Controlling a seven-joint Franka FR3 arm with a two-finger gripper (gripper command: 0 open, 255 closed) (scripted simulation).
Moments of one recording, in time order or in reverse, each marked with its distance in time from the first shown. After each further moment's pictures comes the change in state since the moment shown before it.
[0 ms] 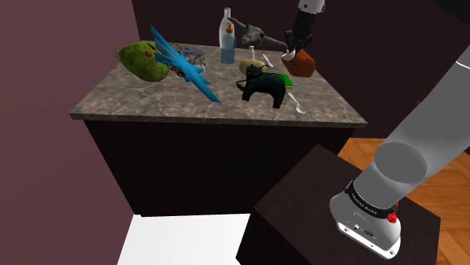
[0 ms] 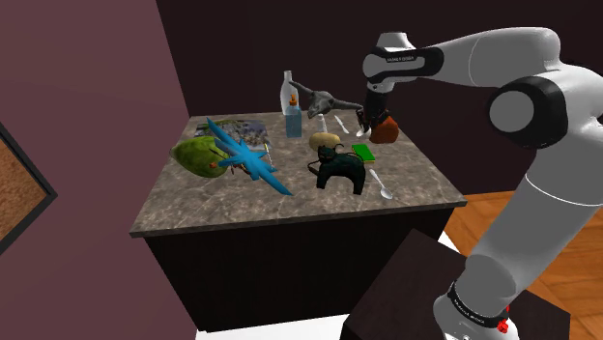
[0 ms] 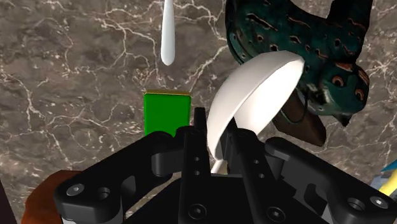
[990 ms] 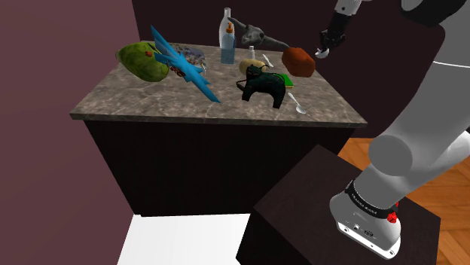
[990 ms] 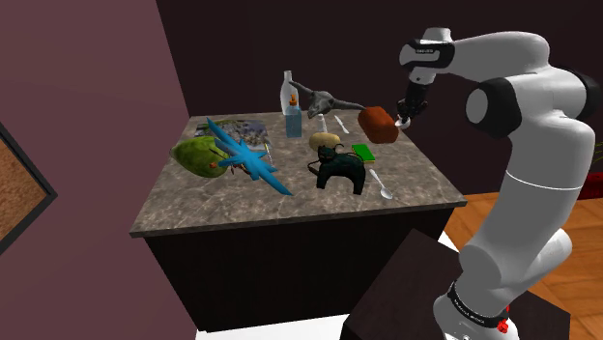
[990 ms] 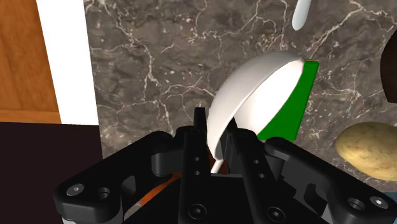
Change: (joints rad) arm -0.209 0.183 -0.150 0.232 0.070 -0.087 -0.360
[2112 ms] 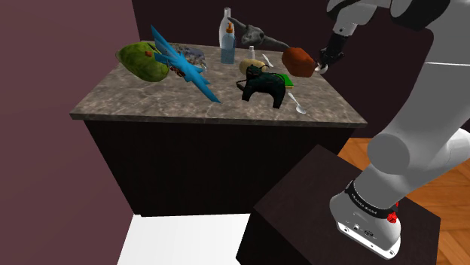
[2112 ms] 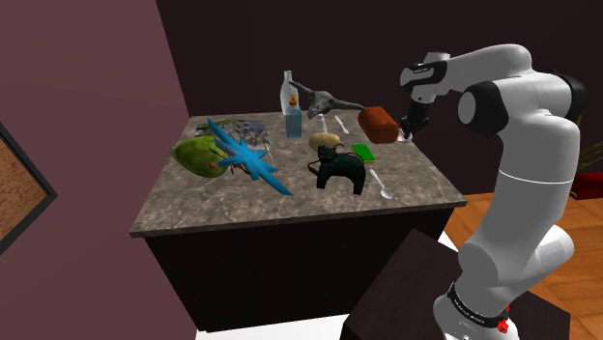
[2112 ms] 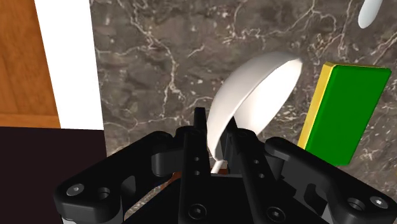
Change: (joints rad) arm -0.044 0.081 -0.013 -0.096 0.040 0.164 -0.090
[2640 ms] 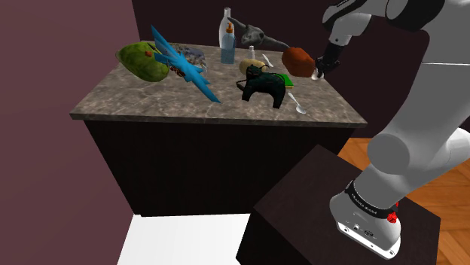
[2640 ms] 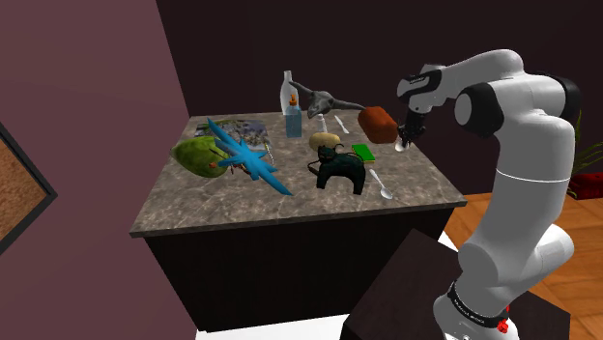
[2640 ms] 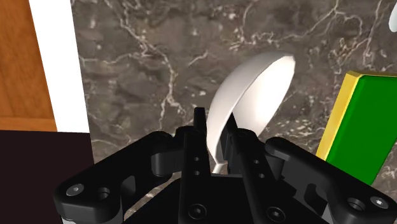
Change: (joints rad) arm 0.000 0.027 0.006 -0.069 0.016 0.094 -0.014
